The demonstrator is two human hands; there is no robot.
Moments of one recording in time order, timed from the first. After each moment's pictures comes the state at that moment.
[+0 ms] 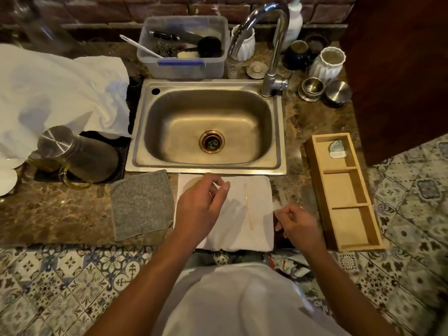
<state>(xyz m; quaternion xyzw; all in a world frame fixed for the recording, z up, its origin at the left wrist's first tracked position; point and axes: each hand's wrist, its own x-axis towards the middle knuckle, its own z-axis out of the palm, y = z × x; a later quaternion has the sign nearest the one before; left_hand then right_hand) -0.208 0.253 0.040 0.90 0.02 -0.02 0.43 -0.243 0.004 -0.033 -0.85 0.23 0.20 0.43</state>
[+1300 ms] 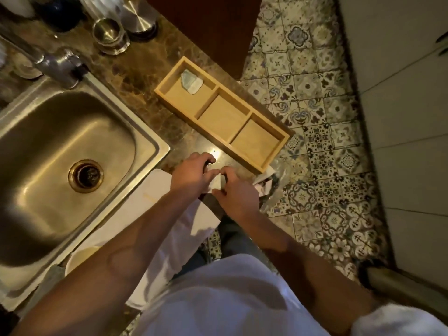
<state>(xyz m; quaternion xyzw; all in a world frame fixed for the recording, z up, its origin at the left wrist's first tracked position) -0.143 0.057 -0.102 0.85 -0.39 -0.32 0.18 -0.283 -0.002 -0.082 -0.85 0.42 0.09 0.31</state>
